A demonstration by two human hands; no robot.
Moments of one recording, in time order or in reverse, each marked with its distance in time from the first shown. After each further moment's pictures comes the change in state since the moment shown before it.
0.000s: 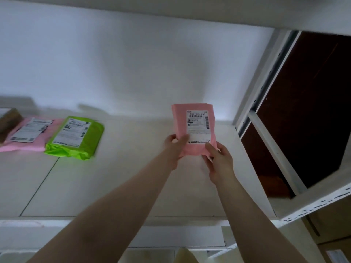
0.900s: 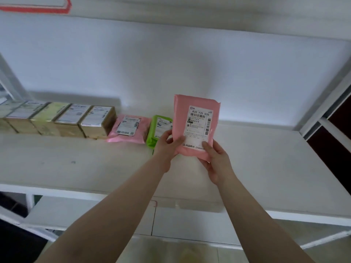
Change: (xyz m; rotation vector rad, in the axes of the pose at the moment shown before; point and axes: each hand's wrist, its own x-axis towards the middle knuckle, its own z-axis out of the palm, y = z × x) left_hand -0.048 0.072 -0.313 -0.143 -0.052 0.253; right_hand -0.145 0.143 0.217 -0.056 -0.381 0.037
